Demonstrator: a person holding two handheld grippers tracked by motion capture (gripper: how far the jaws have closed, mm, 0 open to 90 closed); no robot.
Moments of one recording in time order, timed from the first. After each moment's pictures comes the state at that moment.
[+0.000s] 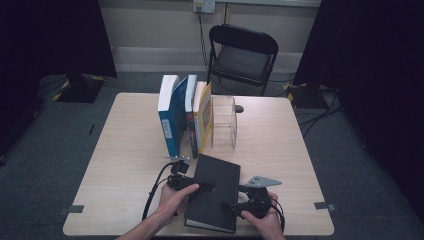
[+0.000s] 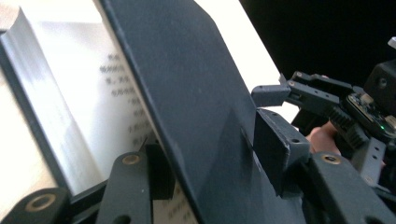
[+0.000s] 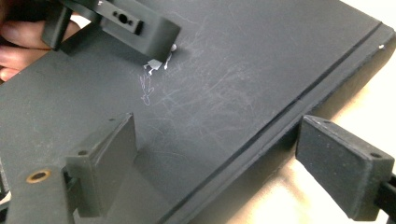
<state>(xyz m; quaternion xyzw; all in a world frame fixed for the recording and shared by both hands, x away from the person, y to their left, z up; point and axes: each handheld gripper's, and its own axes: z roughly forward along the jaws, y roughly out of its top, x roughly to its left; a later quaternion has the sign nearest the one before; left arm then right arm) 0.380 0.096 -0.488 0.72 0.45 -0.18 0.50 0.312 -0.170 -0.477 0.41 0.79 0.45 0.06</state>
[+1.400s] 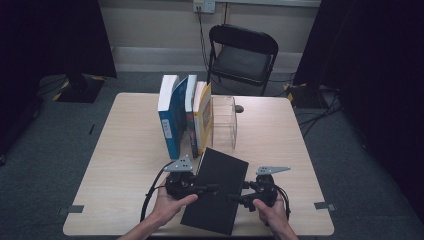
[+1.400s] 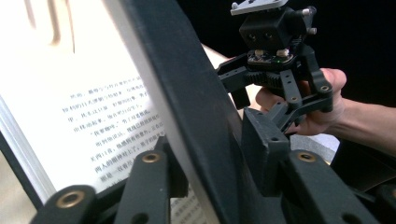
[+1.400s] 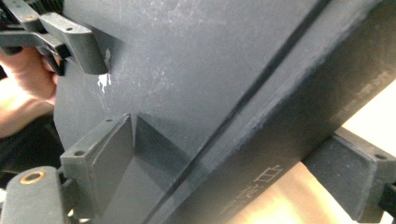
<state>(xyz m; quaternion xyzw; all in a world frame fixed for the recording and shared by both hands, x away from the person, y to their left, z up) 0.337 0.094 -0.421 0.78 0.25 -0.03 0.57 0.341 -0.195 -0.466 0.37 0.77 0.52 -0.08</state>
